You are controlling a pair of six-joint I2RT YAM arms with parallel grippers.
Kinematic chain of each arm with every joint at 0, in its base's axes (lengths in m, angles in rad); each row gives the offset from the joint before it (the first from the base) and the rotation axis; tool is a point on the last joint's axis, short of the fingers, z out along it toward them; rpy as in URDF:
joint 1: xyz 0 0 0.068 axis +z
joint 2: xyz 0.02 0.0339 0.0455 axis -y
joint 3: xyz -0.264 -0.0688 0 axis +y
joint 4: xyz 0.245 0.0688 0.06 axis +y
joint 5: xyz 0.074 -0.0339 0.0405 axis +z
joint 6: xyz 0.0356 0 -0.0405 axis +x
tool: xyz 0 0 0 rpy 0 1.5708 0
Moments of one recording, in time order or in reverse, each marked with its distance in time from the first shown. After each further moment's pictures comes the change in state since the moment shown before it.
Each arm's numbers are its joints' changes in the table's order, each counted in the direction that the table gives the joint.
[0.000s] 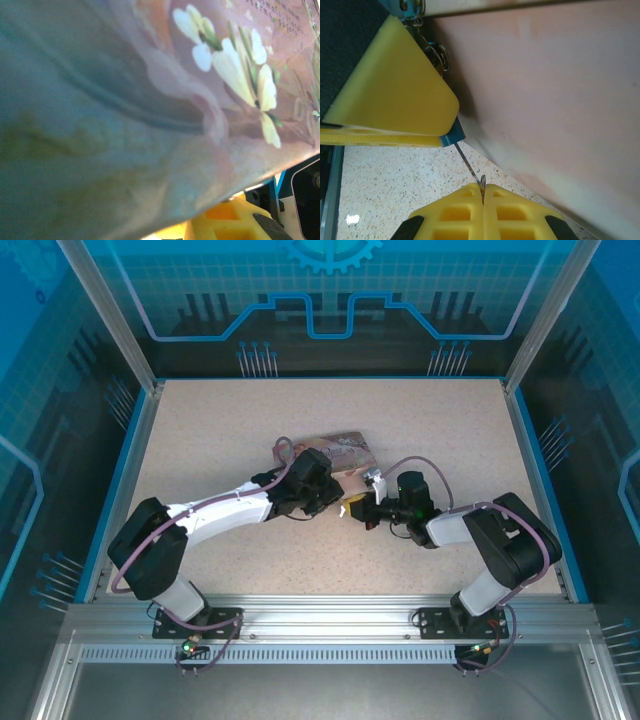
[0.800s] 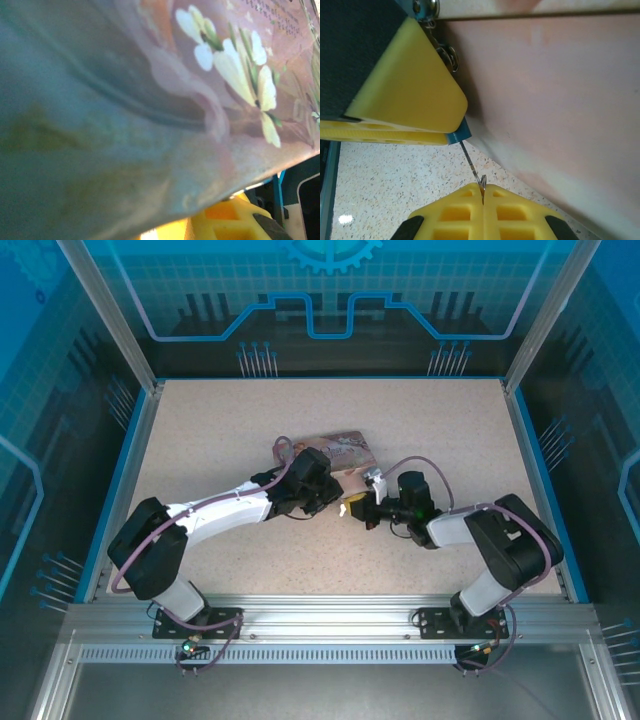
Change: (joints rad) left arm 0.005 0.000 0.000 -0.003 0.001 0.000; right arm 0.002 0.004 -0.002 -0.005 -0.007 -0.027
